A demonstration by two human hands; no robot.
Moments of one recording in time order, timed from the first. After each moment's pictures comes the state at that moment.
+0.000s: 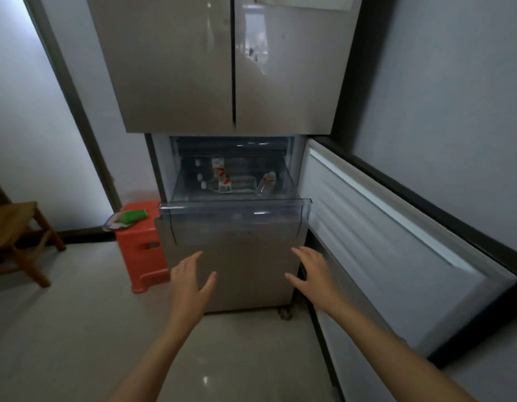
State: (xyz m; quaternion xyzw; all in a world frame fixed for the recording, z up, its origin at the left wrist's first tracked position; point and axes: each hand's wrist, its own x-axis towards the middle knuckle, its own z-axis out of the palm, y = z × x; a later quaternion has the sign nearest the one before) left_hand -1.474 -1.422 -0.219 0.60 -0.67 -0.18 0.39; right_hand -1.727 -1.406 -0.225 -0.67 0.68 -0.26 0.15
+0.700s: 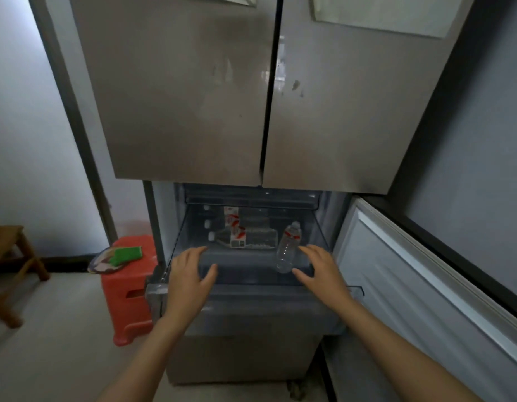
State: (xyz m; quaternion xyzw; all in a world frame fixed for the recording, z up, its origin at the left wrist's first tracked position) left_hand -1.475 -1.686 -0.201 0.60 -0.67 -0.15 0.42; right_hand -1.739 -1.678 -0.190 -0.70 0.66 -0.26 0.10
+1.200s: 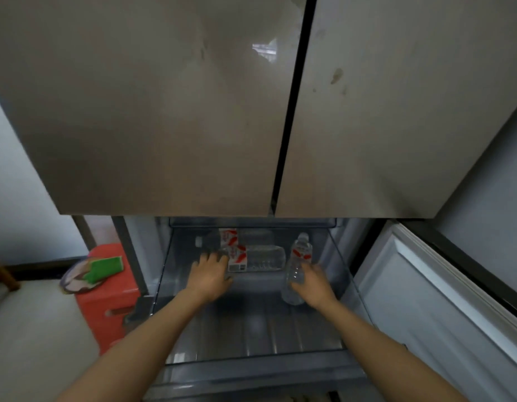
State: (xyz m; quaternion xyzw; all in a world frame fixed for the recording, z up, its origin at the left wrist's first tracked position) left_hand -1.500 -1.889 -0.249 0.58 -0.81 -0.08 0.01; right_hand -1.732 -1.829 -0.242 -0.58 0.77 -0.16 0.22
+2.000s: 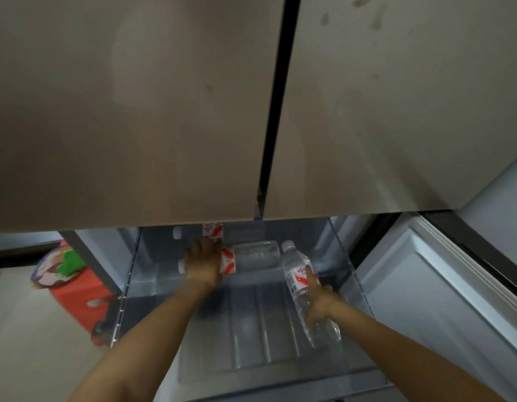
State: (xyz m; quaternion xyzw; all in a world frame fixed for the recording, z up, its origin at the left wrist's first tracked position) left_hand -1.541 -1.955 -0.318 0.62 -0.78 -0.02 -0.06; right_hand -1.775 -1.840 -0.292 -0.48 0.80 0.08 0.35
